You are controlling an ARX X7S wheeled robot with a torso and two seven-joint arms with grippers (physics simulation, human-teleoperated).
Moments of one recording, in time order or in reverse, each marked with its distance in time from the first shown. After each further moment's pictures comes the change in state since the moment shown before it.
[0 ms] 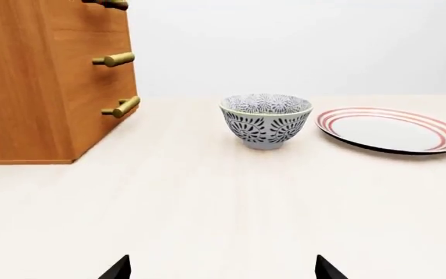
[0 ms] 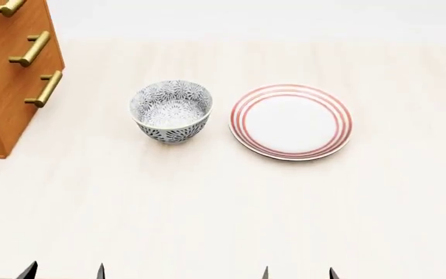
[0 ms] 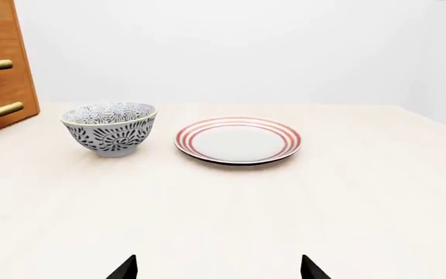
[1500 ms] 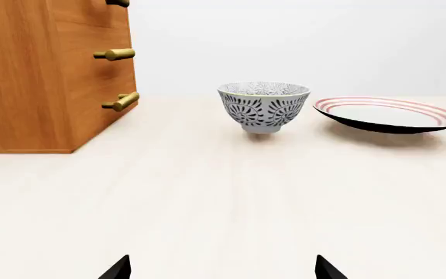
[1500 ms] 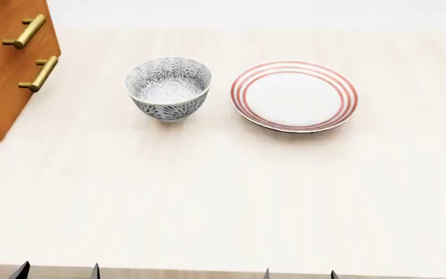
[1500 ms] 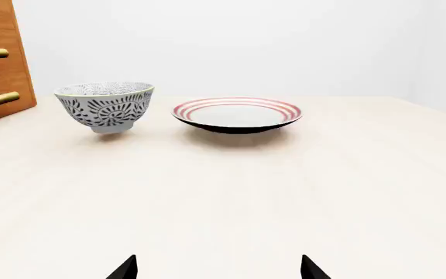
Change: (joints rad) left arm 0.081 0.089 -0.120 0.193 0.090 -0.098 0.106; right arm -0.034 -0.093 0.107 -0.043 -0.091 0.007 -0.094
